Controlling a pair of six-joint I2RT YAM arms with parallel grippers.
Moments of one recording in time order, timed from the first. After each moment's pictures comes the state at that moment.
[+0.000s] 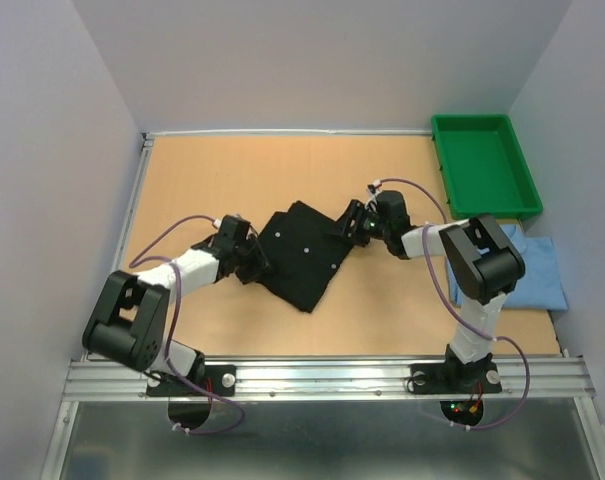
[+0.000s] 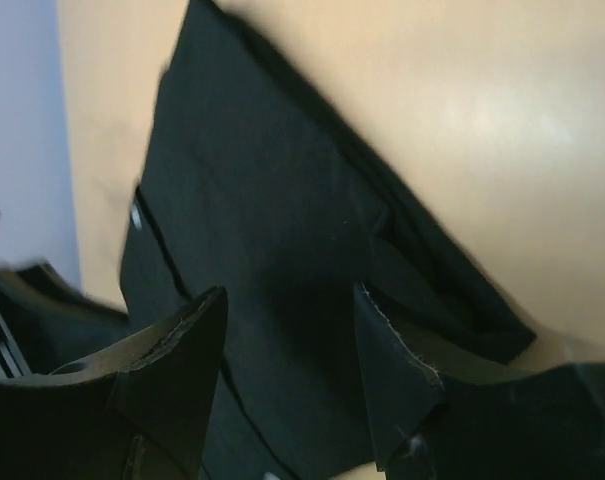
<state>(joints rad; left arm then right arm) -0.41 1.38 0.61 -0.21 0.12 -0.88 0.40 1.95 0.92 0.48 -0.48 0.81</state>
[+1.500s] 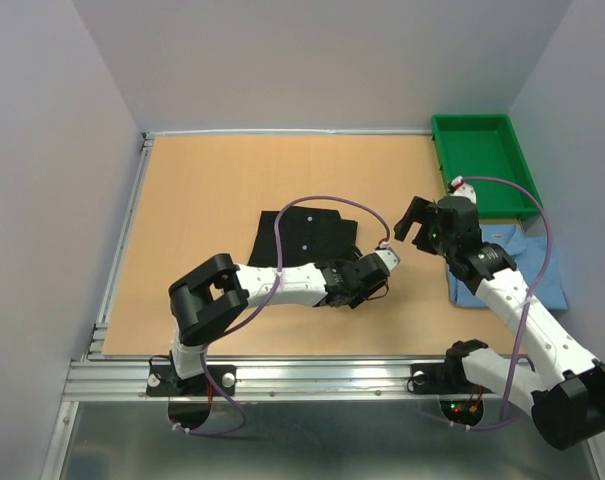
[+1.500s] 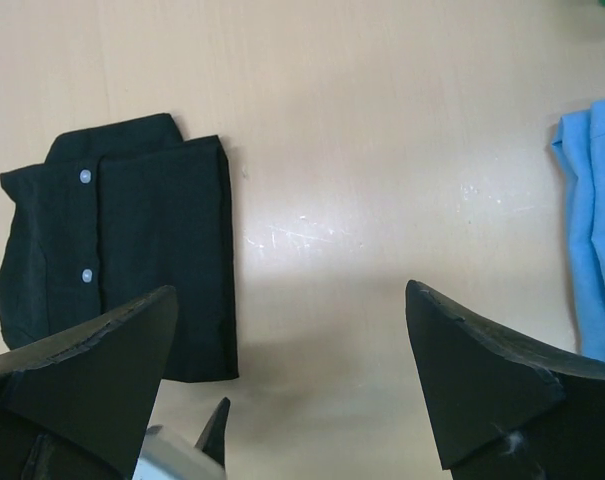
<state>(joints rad) -1.19 1.84 1.22 -0.32 -0.44 -0.09 0.33 0.99 0.82 -0.44 0.20 0.59</state>
